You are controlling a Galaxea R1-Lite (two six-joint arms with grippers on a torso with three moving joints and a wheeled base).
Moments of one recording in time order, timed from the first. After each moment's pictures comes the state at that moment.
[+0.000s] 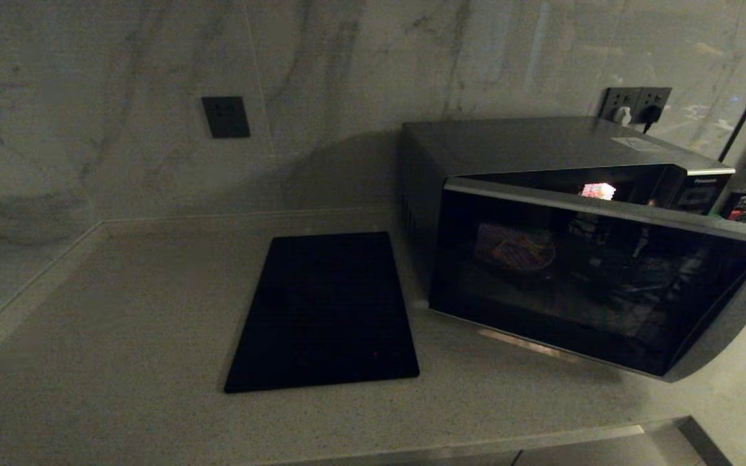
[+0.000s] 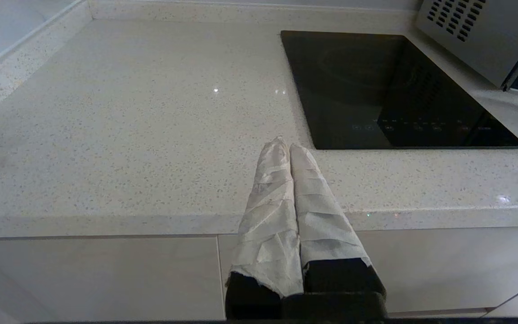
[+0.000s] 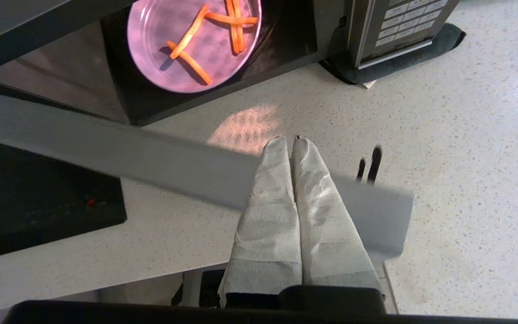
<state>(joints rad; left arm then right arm) 0.00 0.00 0.00 -0.01 0.03 -0.07 -0.16 1.67 -1.97 0.97 0.13 0.22</state>
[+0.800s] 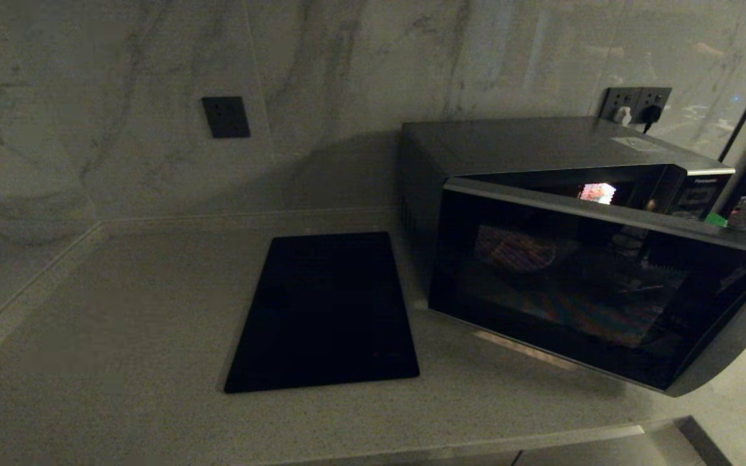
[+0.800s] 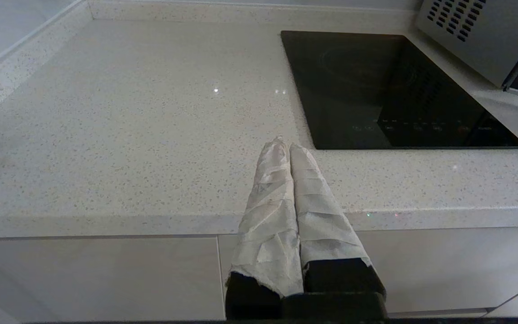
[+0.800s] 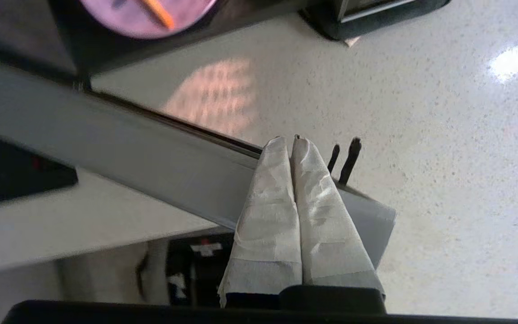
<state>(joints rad) 0.00 0.00 0.00 -0.01 0.03 -0.07 -0.16 1.63 -1.80 0.97 0.09 0.12</state>
